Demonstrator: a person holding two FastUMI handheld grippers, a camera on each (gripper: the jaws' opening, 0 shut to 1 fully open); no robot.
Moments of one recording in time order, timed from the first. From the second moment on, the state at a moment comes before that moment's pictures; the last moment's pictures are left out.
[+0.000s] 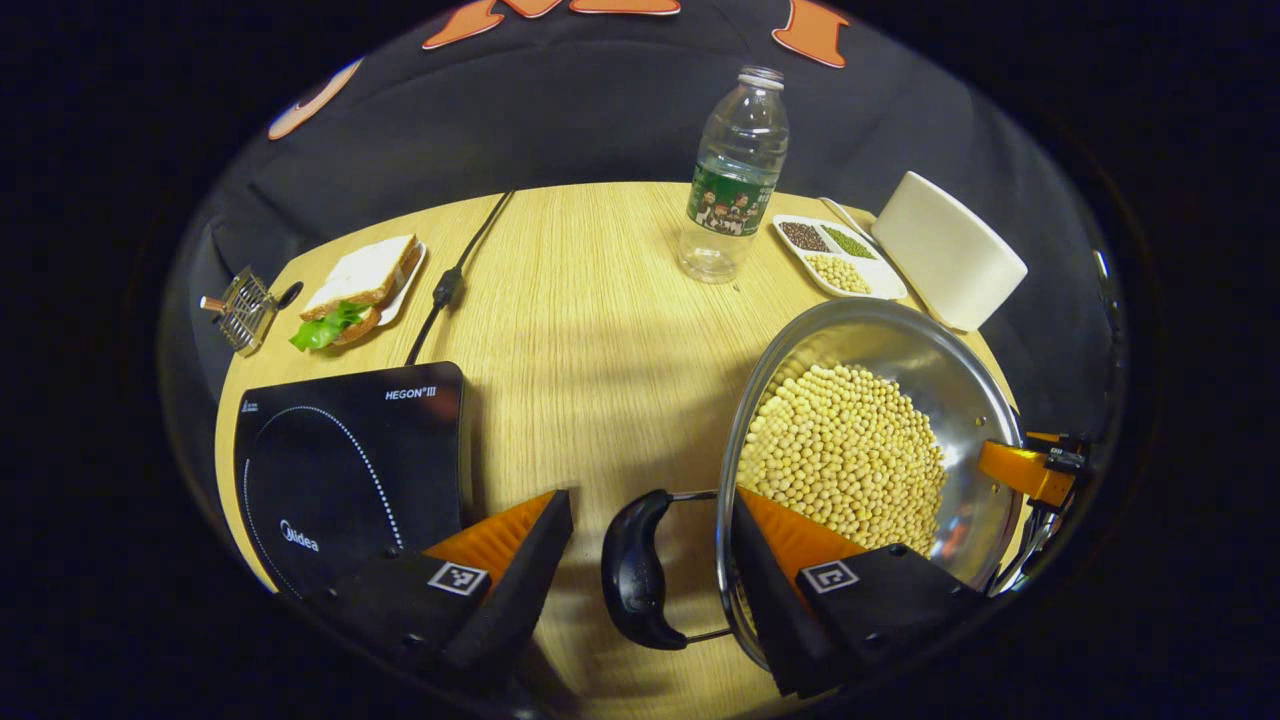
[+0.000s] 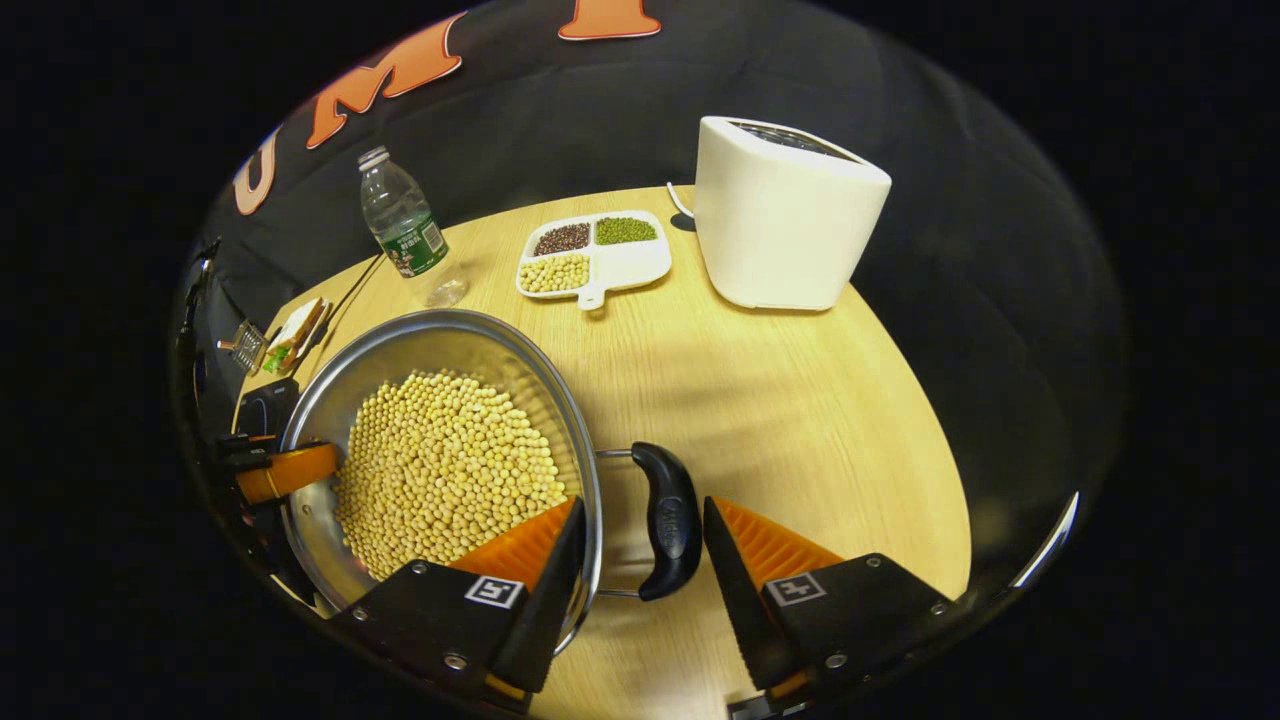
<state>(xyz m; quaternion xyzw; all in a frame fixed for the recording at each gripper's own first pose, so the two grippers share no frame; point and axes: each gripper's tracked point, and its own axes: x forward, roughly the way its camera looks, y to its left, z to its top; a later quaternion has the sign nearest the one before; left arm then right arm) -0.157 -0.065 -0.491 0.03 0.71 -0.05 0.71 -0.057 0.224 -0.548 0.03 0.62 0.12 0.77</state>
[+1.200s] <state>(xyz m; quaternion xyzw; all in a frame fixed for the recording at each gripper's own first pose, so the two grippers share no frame) -0.137 -0.031 -0.380 0.11 0.62 -0.01 0.78 -0.069 0.263 -0.478 0.07 0.61 0.16 0.78</state>
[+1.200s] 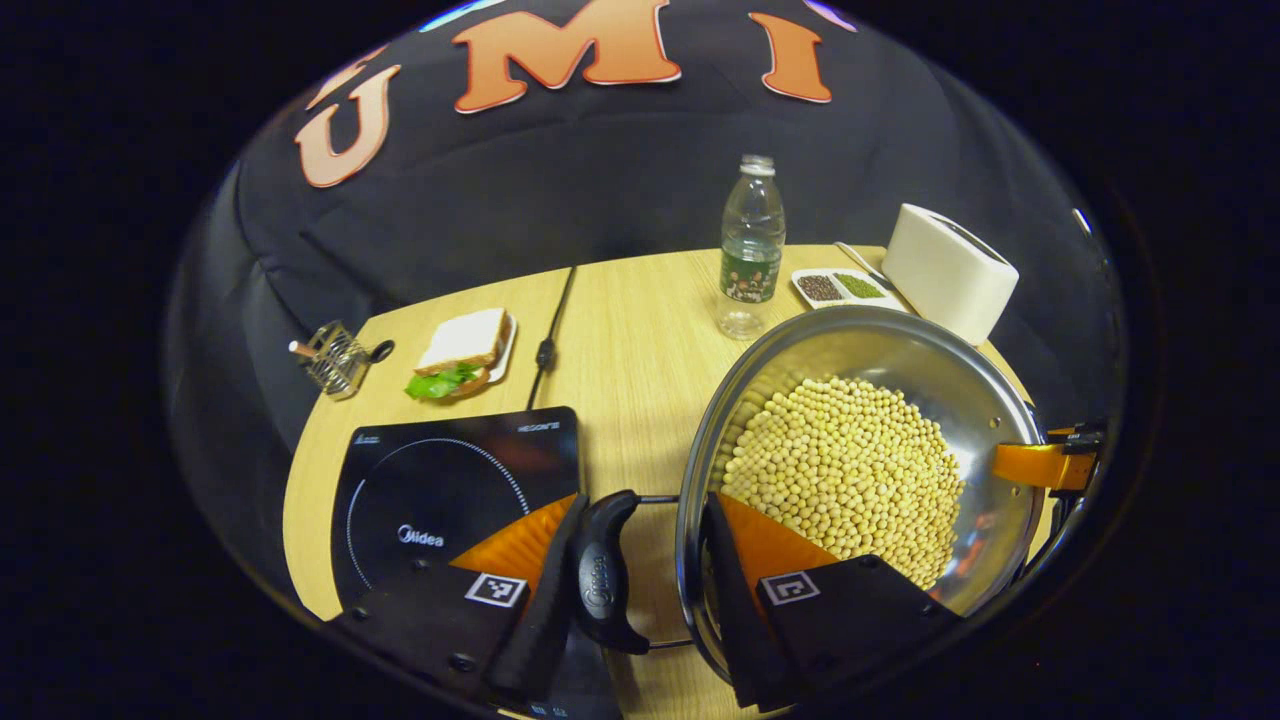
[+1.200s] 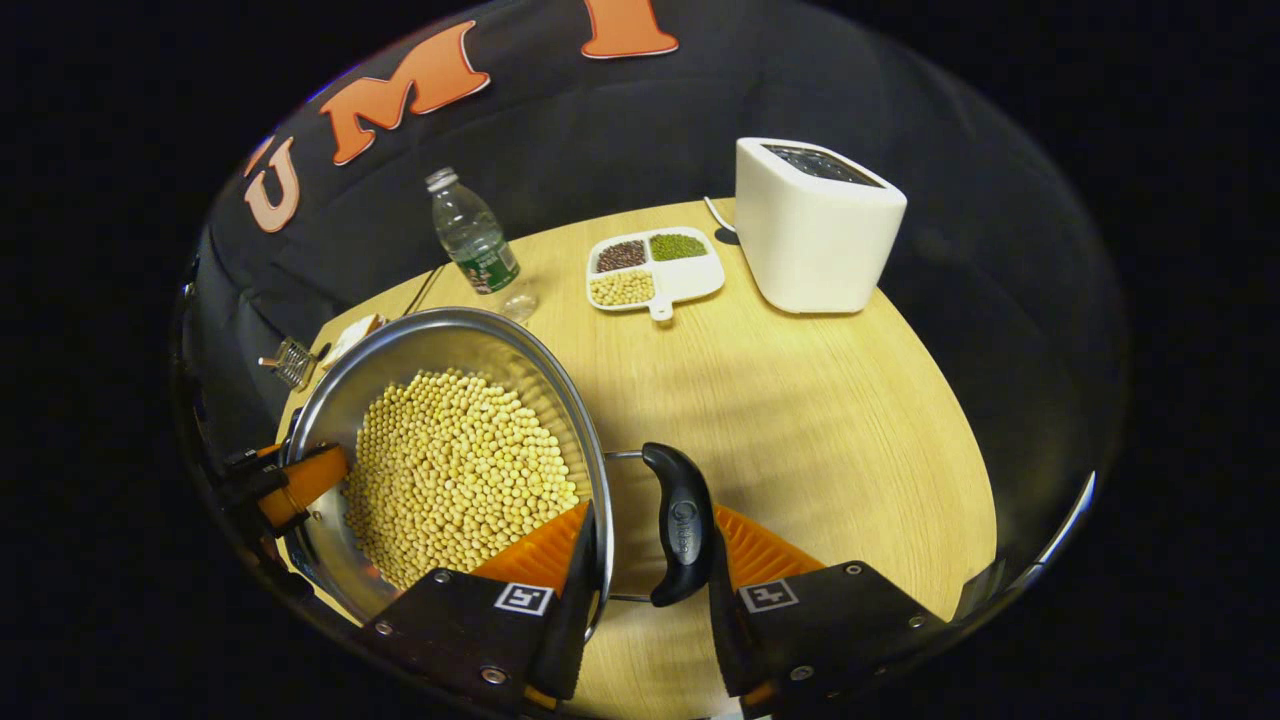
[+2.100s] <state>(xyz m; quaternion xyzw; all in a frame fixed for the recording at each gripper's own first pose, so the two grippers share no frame) -0.141 0.081 -0.264 0.08 0.61 0.11 0.78 -0.083 0.376 -0.353 0.02 0.54 0.27 0.79</state>
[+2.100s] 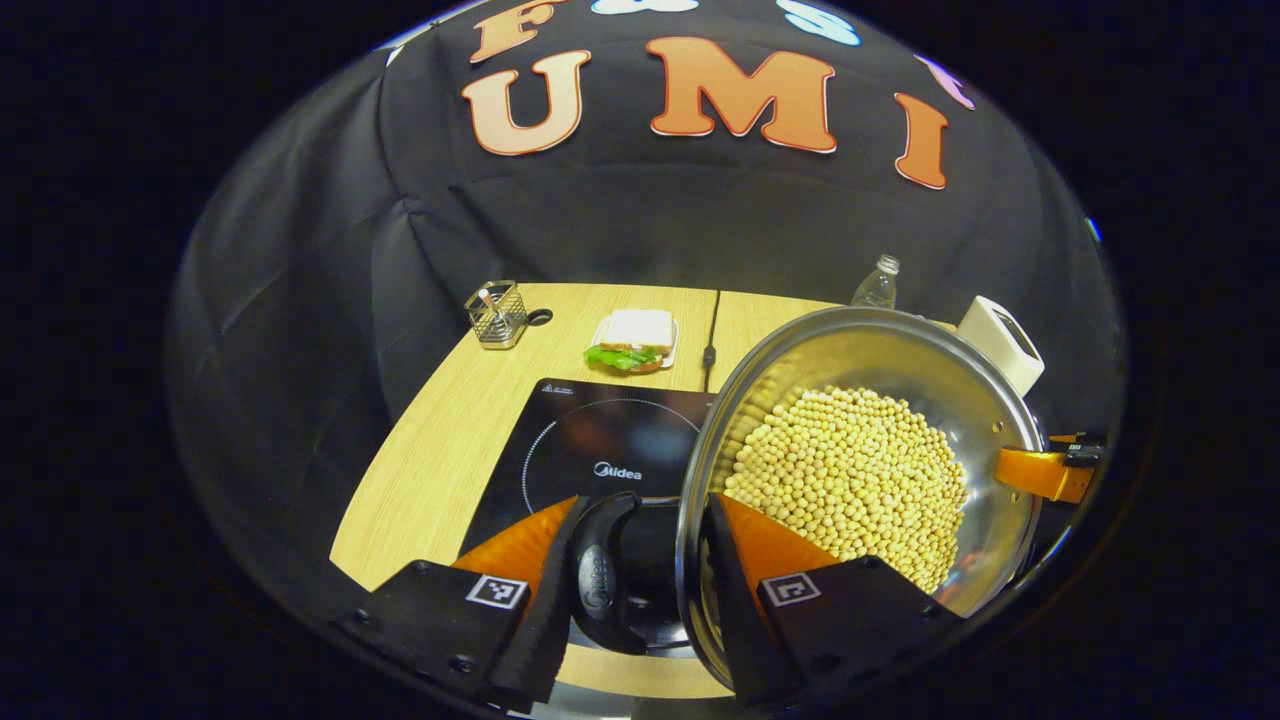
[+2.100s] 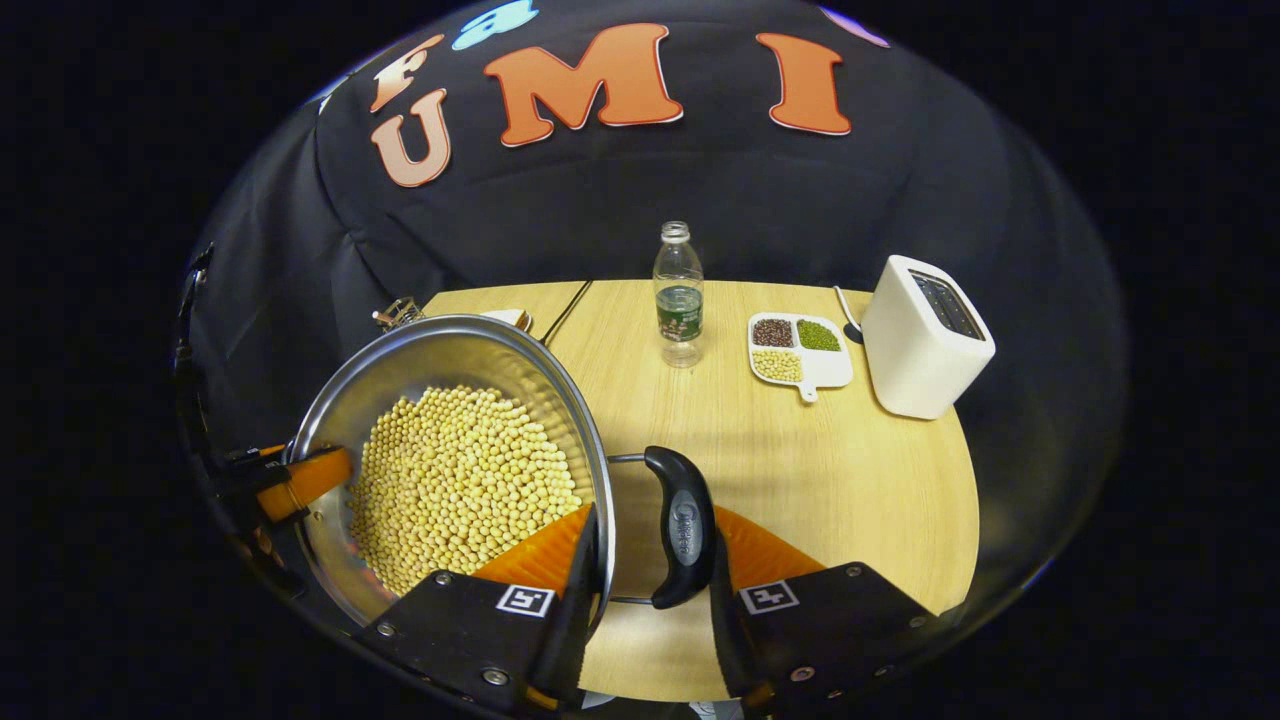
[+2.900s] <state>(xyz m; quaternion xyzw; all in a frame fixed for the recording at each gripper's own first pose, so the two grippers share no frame) -0.075 0.208 -0.296 0.06 0.63 0.08 0.77 -0.083 0.530 -0.331 0.01 0.56 0.24 0.79</state>
